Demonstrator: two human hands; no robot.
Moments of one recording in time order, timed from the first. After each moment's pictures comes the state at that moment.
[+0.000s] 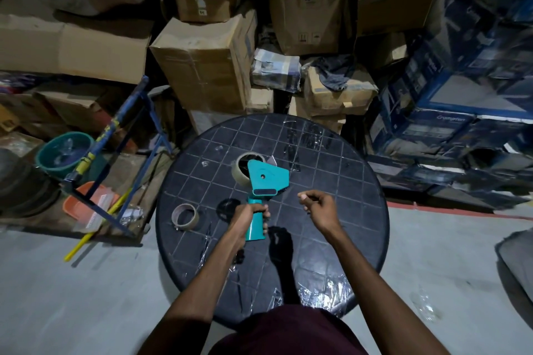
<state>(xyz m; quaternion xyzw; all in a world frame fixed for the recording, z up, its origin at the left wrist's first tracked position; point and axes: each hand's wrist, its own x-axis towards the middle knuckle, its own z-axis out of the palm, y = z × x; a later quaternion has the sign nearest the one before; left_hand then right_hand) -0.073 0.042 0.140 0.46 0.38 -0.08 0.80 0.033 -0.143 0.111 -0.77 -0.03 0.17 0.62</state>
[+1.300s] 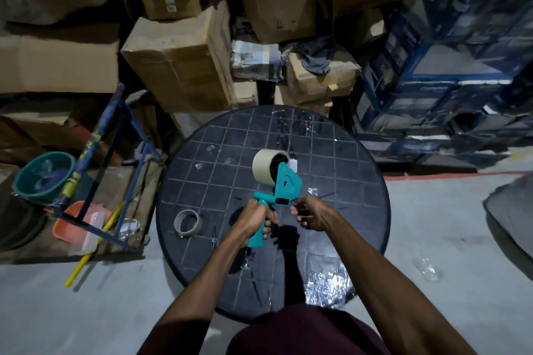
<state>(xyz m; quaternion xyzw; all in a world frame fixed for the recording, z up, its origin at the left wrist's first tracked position) -0.081 0.056 0.154 0.64 0.28 -0.22 0.68 0.017 -0.115 0.099 -0.66 0.24 0.45 0.55</state>
